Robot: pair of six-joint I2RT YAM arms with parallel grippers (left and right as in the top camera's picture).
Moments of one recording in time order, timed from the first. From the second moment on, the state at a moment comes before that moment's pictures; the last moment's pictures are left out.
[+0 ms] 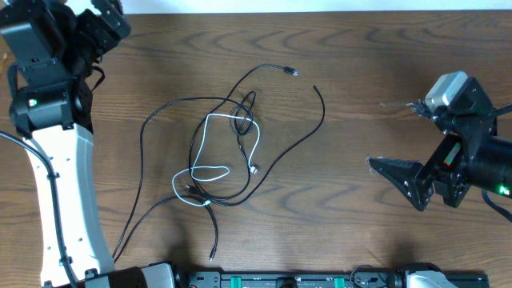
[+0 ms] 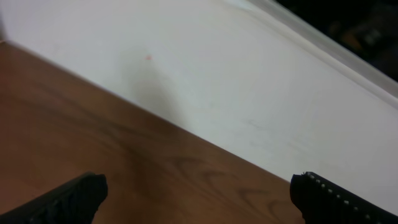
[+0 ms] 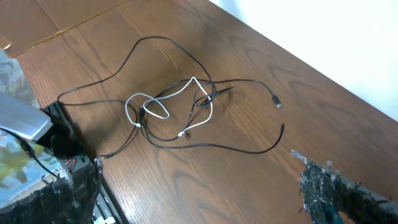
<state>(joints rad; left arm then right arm) 0.24 1.47 1.59 -0.51 0.18 -0.44 0.07 1.26 2.13 -1.64 -0.68 -0.46</state>
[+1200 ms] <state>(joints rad) 0.22 1.70 1.61 -1.16 0.44 -0.14 0.07 1.26 2.13 -1.64 -0.68 -0.46</state>
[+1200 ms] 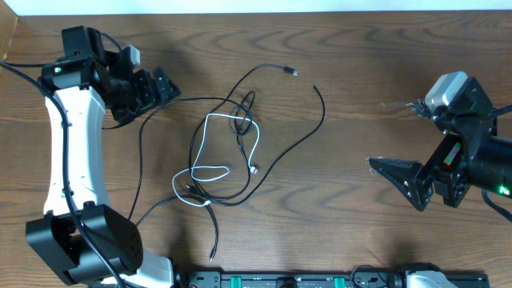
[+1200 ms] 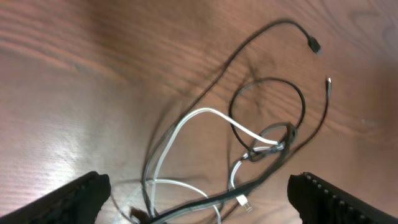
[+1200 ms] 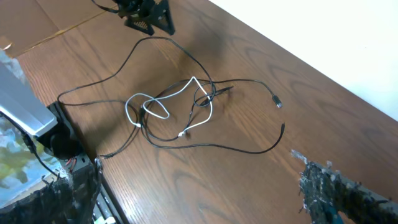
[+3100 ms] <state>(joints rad) 0.03 1.84 1.60 -0.73 0.31 -0.11 0.07 1.27 2.13 -1.51 -0.72 -0.46</state>
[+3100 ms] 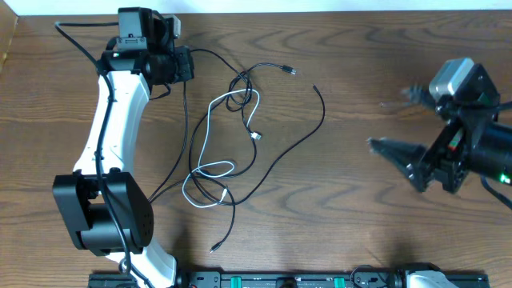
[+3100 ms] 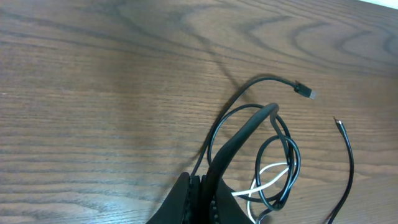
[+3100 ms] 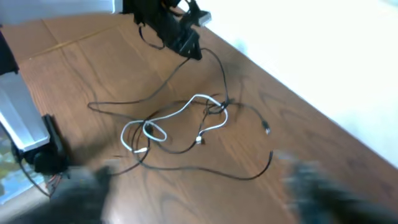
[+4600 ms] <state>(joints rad) 0.03 1.84 1.60 -0.66 0.47 -0.52 0.43 2.45 2.12 -0.62 -0.71 0.19</state>
